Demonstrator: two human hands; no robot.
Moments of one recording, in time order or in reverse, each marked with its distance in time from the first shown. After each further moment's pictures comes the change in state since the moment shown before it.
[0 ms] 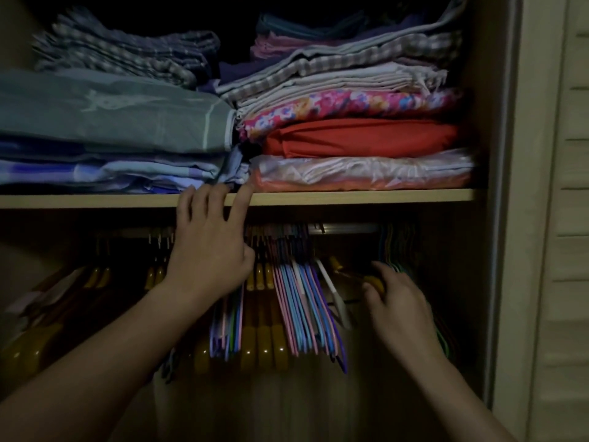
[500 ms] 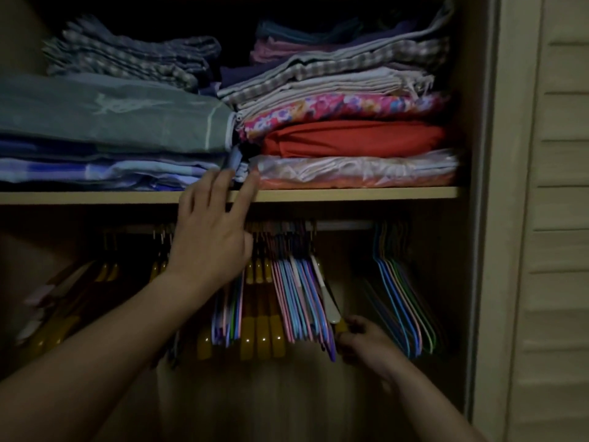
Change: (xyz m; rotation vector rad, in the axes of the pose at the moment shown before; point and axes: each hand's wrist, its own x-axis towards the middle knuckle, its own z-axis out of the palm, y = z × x) left_hand -0.004 0.005 -0.019 0.012 0.039 0.019; right_hand -0.030 0.032 0.047 0.624 -0.604 0.564
